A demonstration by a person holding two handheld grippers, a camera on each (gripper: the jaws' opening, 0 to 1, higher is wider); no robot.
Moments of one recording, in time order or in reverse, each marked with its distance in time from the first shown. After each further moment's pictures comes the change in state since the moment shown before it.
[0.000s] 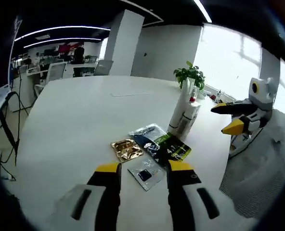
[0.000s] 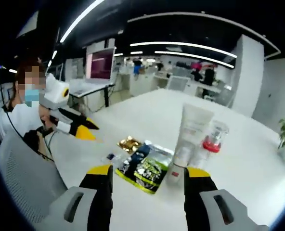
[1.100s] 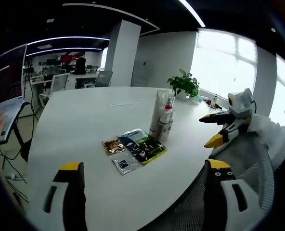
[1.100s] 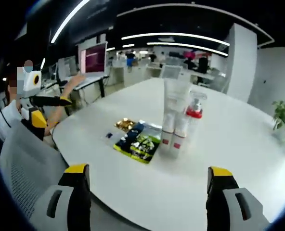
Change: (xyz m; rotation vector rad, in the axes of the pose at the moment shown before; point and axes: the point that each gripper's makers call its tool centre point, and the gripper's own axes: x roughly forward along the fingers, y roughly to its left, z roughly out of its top) left arm -0.066 -0.058 -0.006 -0.023 -0.065 0.017; right arm -0.036 -0.003 -0.049 0.099 0.076 0.019
